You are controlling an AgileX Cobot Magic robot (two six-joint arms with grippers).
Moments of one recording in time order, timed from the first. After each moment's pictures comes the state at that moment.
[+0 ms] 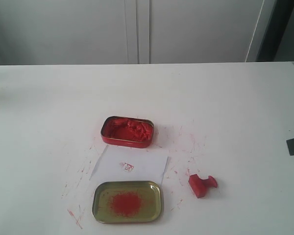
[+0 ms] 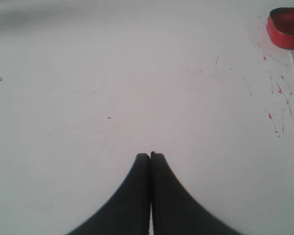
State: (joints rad) left arm -0.01 0.00 0.02 -0.16 0.50 0.20; right arm 0.04 0.97 -0.68 0.02 0.76 -0.07
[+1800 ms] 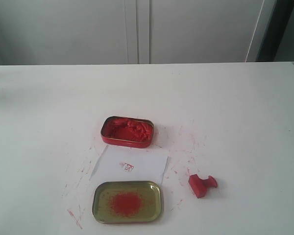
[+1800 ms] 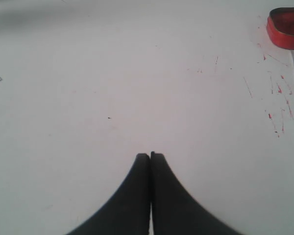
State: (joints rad) left arm -0.01 0.00 0.02 -0.16 0.50 0.20; right arm 0.09 0.30 -0.66 0.02 0.75 -0.07
